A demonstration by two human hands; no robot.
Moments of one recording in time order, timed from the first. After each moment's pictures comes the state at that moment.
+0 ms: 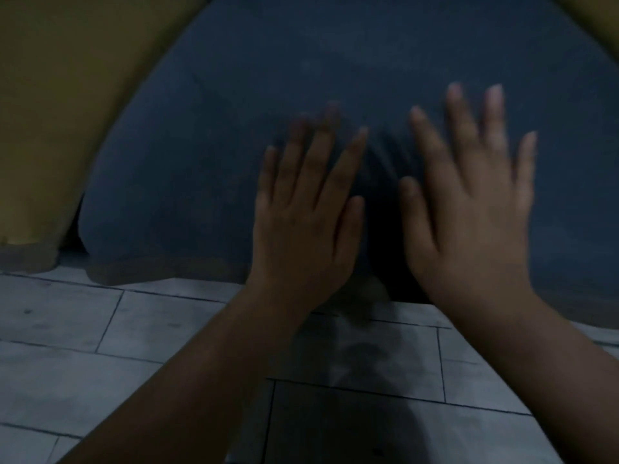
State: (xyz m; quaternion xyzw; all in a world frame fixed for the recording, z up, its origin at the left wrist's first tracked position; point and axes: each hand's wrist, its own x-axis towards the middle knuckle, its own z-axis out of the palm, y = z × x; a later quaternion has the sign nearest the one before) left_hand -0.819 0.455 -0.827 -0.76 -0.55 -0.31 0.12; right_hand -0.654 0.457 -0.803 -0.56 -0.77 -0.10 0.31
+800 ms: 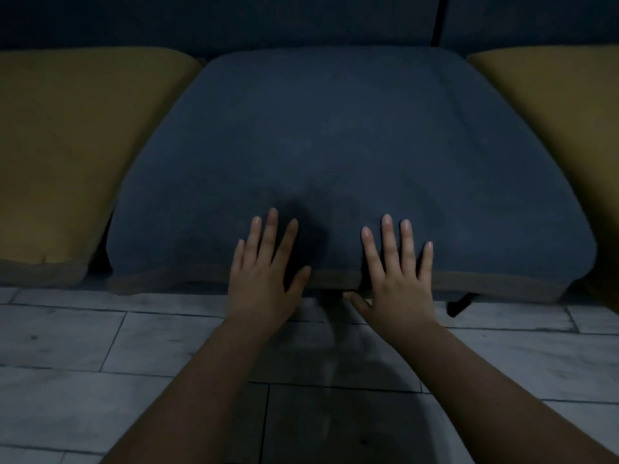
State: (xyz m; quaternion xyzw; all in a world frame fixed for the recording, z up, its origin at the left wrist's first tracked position) left_hand -0.845 0.406 -0.869 -0.74 -0.66 -0.14 0.02; right_hand -0.628 0.403 -0.877 -0.63 -0.77 -0.11 0.08
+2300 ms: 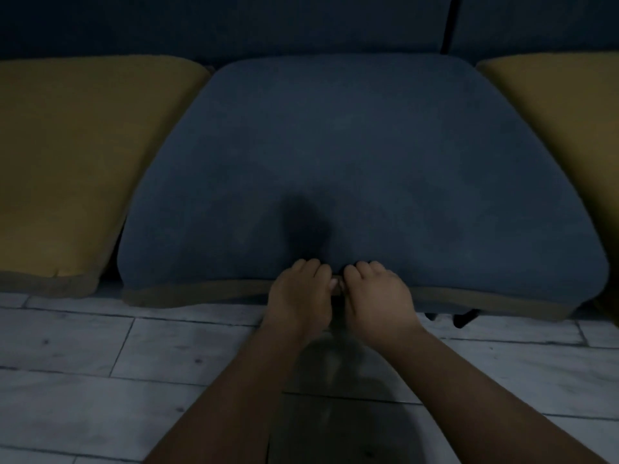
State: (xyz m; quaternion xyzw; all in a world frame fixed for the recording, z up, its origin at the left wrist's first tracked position) left_hand -0.806 0.423 -0.858 -0.80 -0.57 -0.18 0.05; right_hand -0.663 0.425 -0.853 -0.55 -0.82 -0.02 0.14
